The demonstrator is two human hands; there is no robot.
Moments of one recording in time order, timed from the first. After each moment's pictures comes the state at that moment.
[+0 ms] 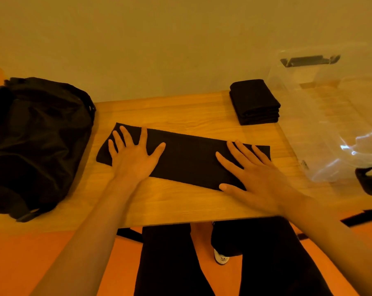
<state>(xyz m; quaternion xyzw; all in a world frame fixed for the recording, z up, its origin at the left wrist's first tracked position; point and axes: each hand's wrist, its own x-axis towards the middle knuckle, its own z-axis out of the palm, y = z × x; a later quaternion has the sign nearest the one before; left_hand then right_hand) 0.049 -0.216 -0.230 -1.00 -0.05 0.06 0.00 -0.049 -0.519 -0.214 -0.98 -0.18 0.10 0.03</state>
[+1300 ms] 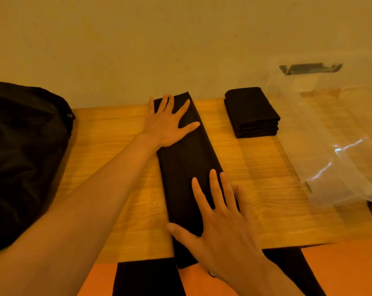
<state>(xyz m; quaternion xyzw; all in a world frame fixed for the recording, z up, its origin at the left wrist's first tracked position) 0.183 -0.310 -0.224 -0.98 0.19 0.01 0.02 -0.080 -0.431 -0.211 -0.99 -0.02 0.03 0.12</state>
